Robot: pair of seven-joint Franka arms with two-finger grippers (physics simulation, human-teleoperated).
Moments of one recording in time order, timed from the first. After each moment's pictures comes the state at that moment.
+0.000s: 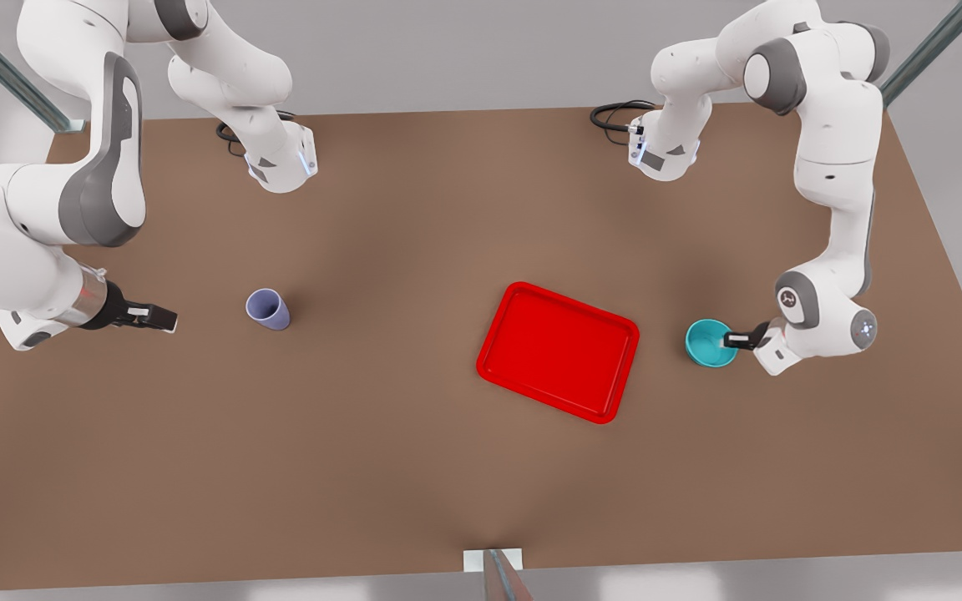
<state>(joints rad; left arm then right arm) 0.14 0.56 0.04 -1.92 -0.31 2.18 0.48 -0.07 0.19 0.03 -1.49 0.01 1.58 0.12</state>
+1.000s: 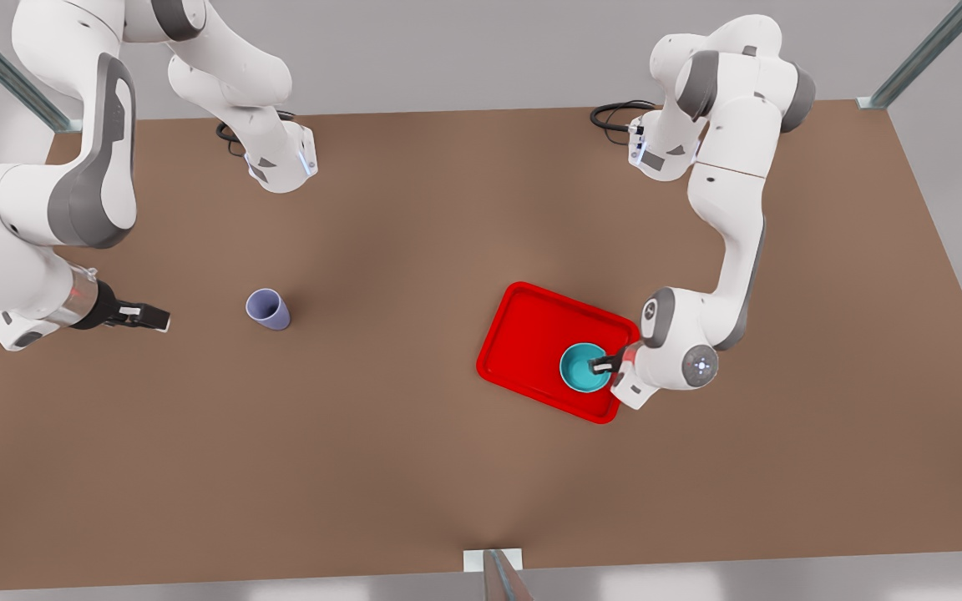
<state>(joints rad) -0.26 0.69 -0.05 -1.59 -0.37 2.04 -0.29 -0.09 0.19 0.03 -1.49 0.01 1.57 0.08</state>
